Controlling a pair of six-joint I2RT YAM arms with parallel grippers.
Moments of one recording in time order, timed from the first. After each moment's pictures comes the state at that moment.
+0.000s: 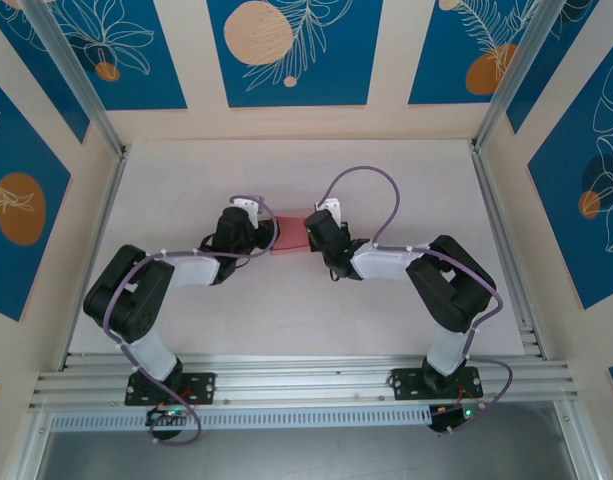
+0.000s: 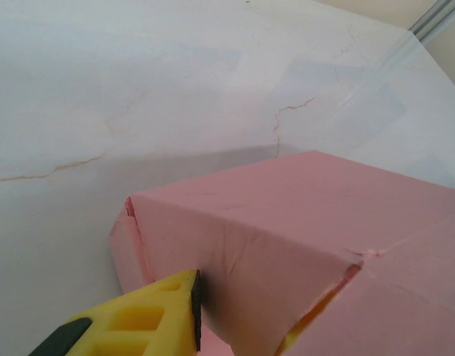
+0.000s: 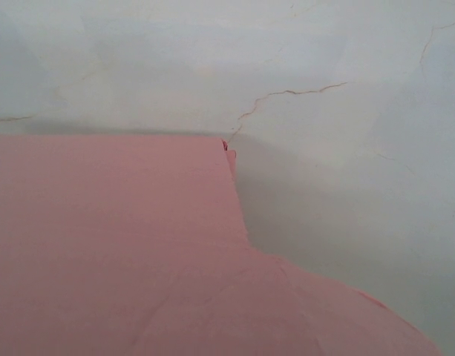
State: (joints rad) left arm -0.49 1.69 0.73 0.49 0.11 -0.45; right arm 0.75 1.78 0.95 0.11 0.52 0.39
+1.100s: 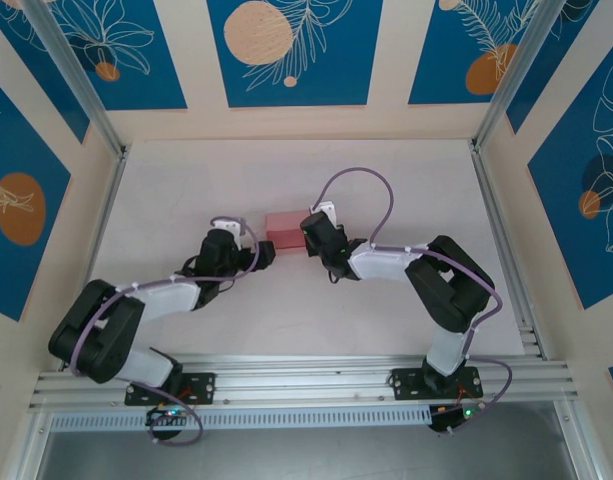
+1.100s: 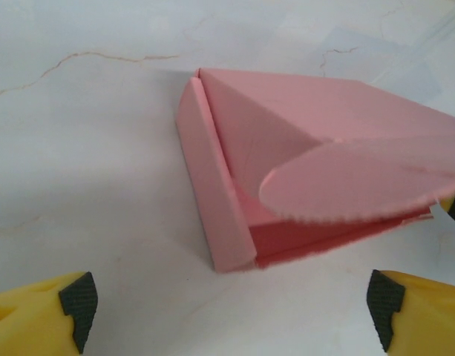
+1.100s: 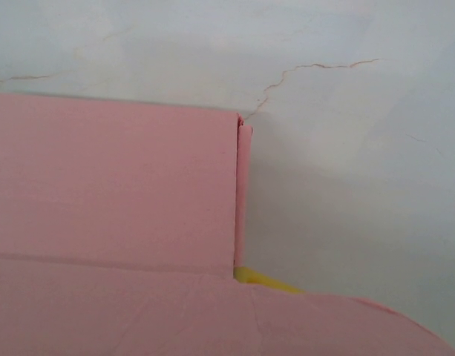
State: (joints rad) left arm -0.49 1.40 0.49 0.35 0.04 -0.51; right arm 0.77 1.78 0.97 0.04 0.49 0.38
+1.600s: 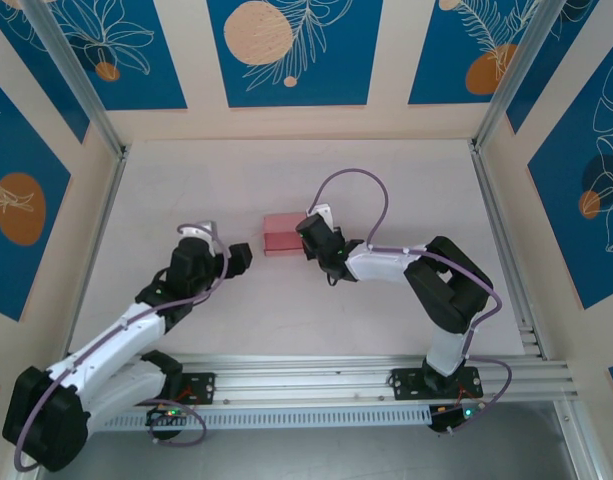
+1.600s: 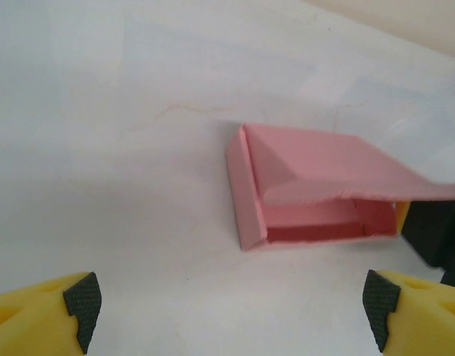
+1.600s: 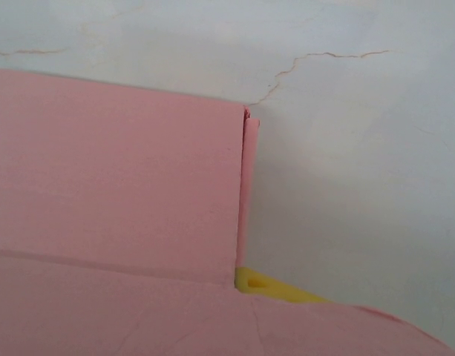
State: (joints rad) left arm -0.47 0.94 0.57 -0.16 -0.11 -0.51; right arm 0.80 1.79 0.98 -0.01 0.50 0.37
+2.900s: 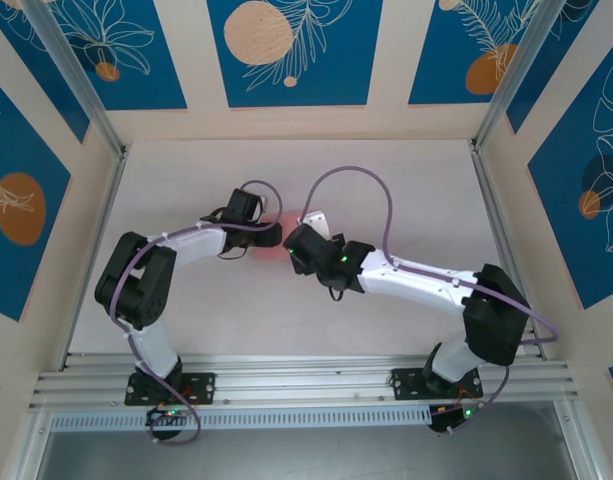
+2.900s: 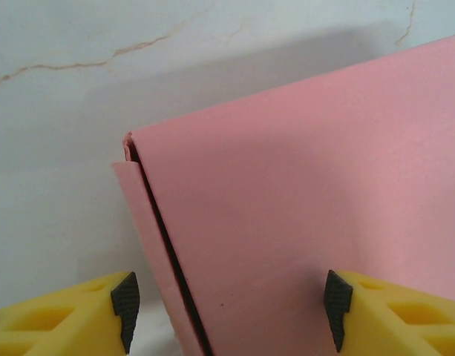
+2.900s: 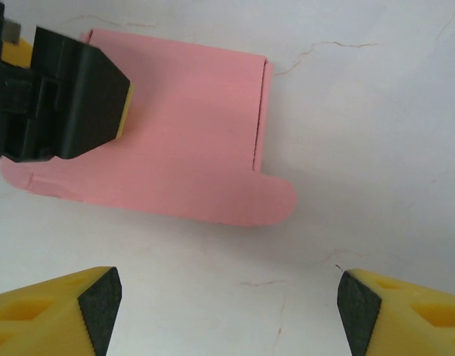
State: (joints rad) left arm -0.45 1.78 1.05 -0.18 0.08 -0.34; right arm 0.98 1.52 1.12 -0.56 0.53 0.51
